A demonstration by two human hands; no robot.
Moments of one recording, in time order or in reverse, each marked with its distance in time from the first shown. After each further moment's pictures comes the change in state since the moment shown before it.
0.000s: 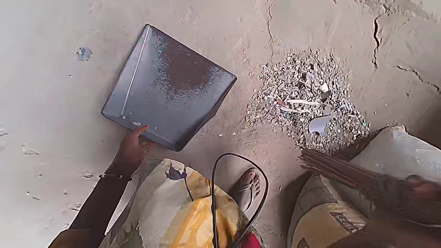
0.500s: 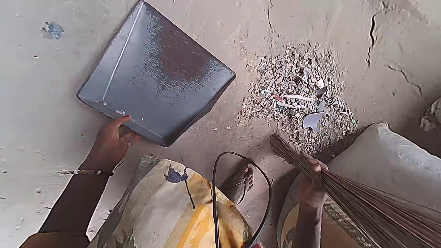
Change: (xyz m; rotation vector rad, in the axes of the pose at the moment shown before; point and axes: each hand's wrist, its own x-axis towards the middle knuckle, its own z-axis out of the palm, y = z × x) left_hand 0.020 -0.002 -0.009 -0.053 0.013 0.000; right_hand -0.093 0.071 -0.023 -0.219 0.000 0.338
